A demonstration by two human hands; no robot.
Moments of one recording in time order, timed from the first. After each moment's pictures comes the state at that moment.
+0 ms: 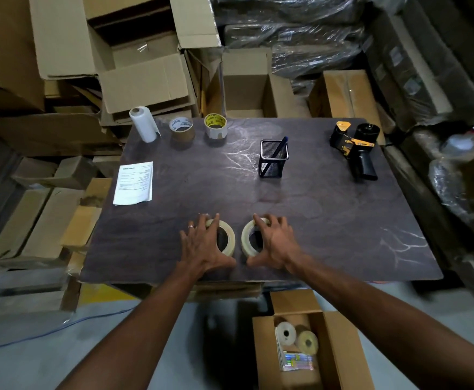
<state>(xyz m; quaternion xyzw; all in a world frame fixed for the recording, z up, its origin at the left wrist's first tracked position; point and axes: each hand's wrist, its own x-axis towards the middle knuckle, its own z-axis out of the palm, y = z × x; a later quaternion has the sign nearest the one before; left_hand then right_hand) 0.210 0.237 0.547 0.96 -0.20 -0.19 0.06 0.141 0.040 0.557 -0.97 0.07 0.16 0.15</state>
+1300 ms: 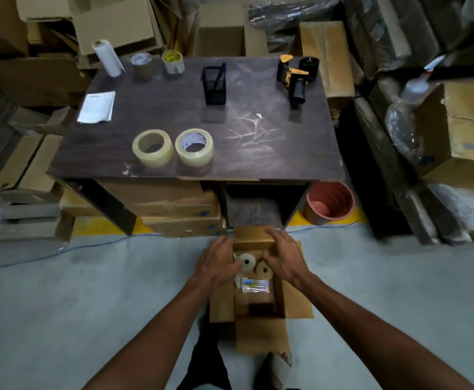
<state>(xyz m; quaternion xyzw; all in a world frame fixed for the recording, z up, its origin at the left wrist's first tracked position) -0.162 0.135 0.492 0.92 -0.20 -0.22 0.27 -0.223 -0.065 0.487 -0.91 0.17 0.11 0.35</state>
